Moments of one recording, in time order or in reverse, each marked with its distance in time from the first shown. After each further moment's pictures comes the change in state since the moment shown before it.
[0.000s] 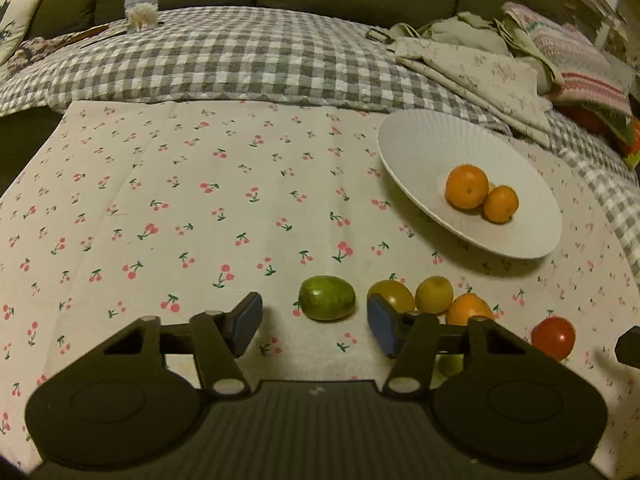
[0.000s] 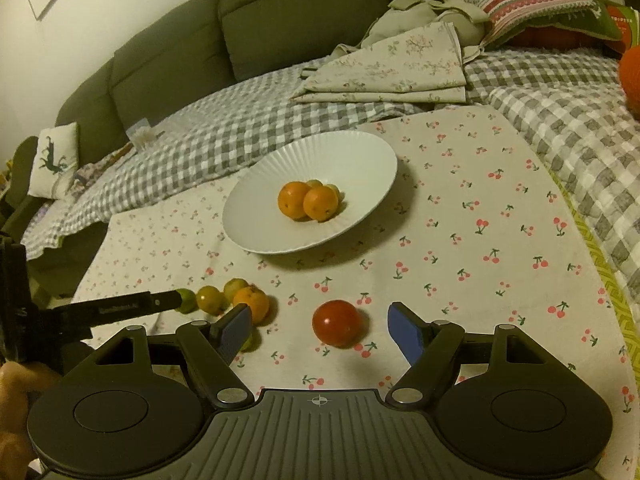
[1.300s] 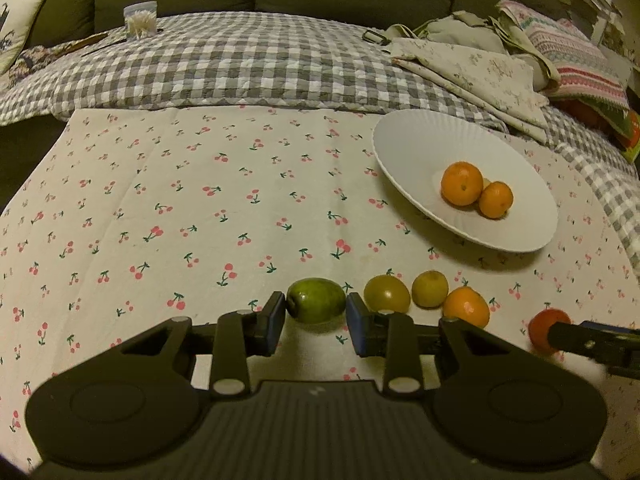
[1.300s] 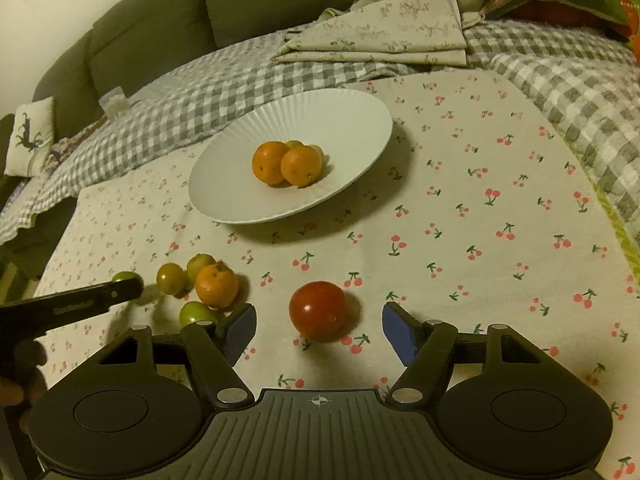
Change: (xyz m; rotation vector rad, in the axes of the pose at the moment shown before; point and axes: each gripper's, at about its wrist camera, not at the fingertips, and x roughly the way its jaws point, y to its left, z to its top) left arm -0.012 -0.001 -0.001 0.003 -0.006 0.003; right arm 0.048 -0.001 -0.004 0.006 0.076 -0.055
